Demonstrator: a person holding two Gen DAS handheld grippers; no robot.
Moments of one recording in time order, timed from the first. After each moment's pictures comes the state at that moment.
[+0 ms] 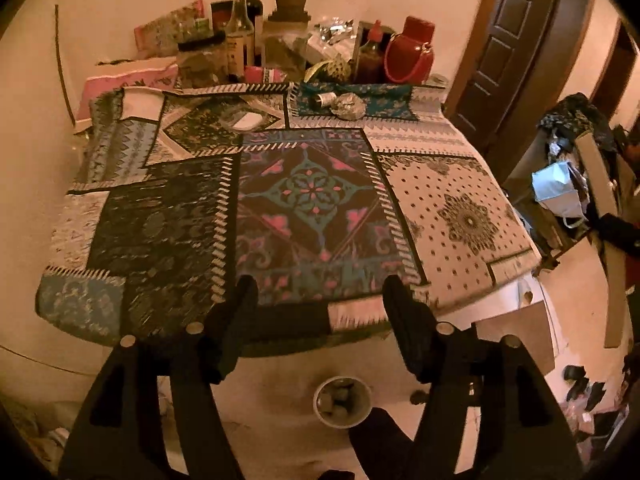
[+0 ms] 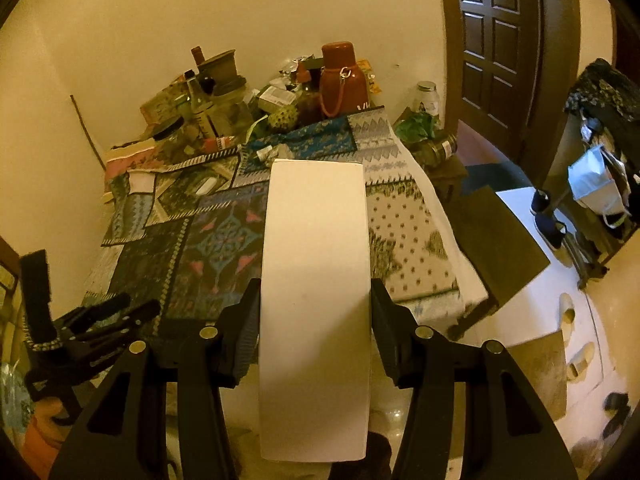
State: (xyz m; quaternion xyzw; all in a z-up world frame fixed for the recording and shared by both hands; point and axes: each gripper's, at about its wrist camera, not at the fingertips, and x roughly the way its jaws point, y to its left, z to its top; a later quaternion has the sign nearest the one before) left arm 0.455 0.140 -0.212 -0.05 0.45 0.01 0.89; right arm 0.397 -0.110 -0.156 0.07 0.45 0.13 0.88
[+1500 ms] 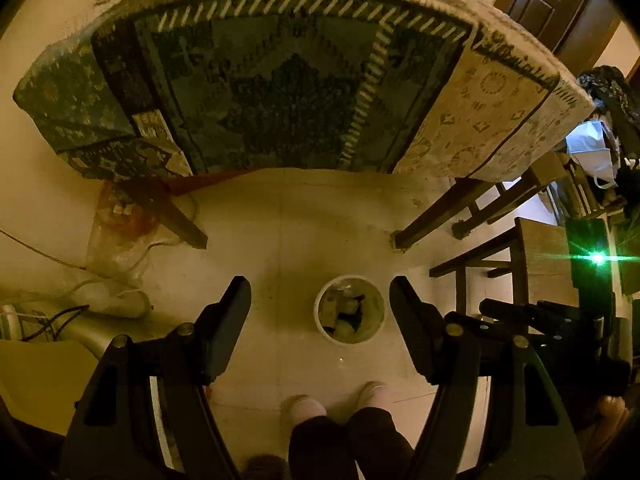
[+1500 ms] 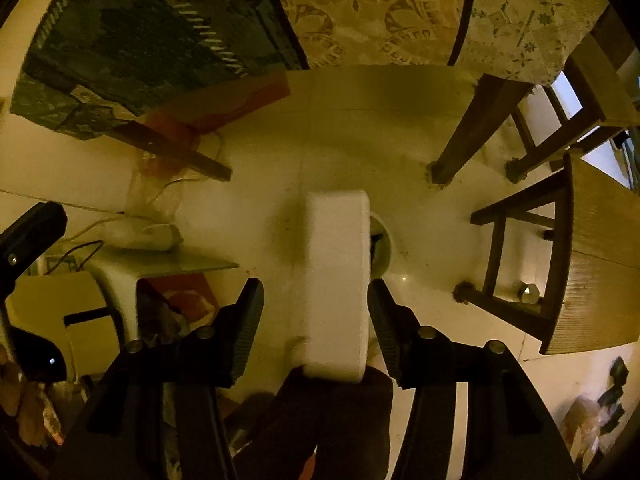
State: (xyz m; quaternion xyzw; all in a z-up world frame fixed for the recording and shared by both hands) left arm 0.322 0.115 -0.406 -0.09 0.54 0.07 0.83; right arm 0.314 -0.065 -0.448 0.01 0.67 0.21 0.71
